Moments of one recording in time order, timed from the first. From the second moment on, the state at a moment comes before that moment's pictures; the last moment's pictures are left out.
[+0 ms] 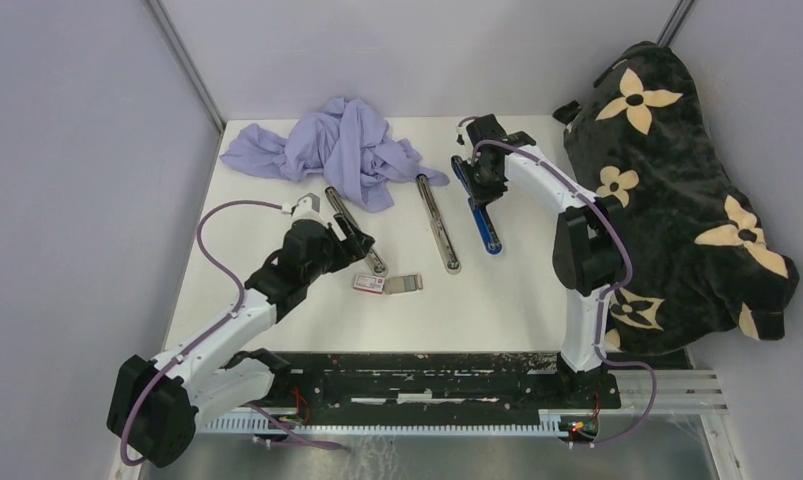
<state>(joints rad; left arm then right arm) -0.51 0.99 0.57 -0.08 -0.11 -0.80 0.38 2.00 1.74 -0.88 0.03 0.06</state>
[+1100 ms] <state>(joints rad) -0.48 1.15 0.63 -0.19 0.06 -0.73 0.45 1.89 1.54 -0.75 0.06 0.15</state>
